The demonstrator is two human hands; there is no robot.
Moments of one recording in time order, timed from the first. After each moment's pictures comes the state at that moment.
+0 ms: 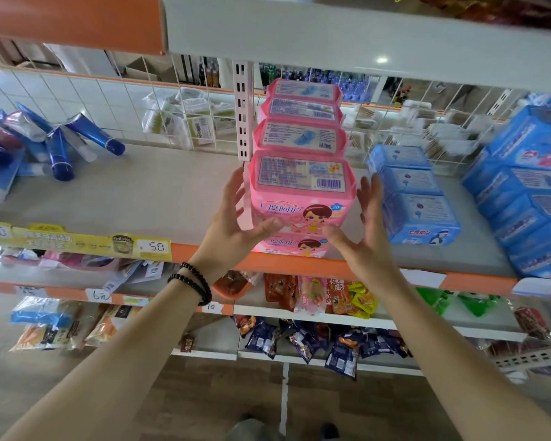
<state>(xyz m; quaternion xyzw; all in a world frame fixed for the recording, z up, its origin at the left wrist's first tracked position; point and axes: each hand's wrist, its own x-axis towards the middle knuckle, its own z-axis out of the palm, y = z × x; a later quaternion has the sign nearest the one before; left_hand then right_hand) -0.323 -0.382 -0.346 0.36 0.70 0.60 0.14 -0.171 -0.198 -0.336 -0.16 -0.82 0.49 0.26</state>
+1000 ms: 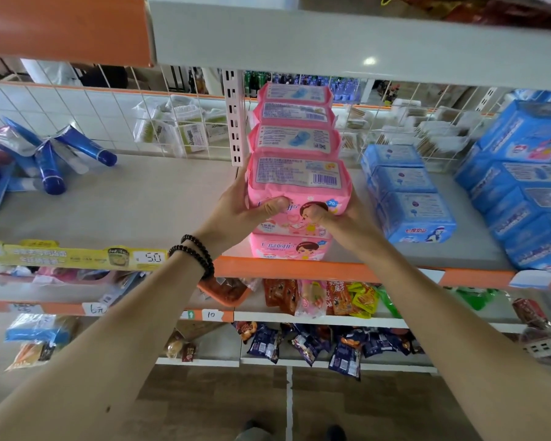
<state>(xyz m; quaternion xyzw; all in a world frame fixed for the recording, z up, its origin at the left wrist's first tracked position) -0.350 -0.355 -0.320 0.41 0.68 0.58 0.19 -0.216 -0.179 -0.326 -0.11 -0.79 0.57 0.20</state>
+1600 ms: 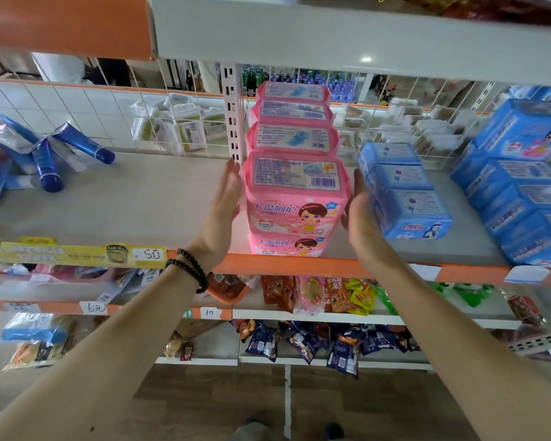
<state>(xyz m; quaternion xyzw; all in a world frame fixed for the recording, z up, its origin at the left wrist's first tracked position) -0.340 -0.365 -0.331 0.28 0.62 0.70 0.23 -0.204 -0.180 -0.331 -0.18 -0.70 0.65 0.23</state>
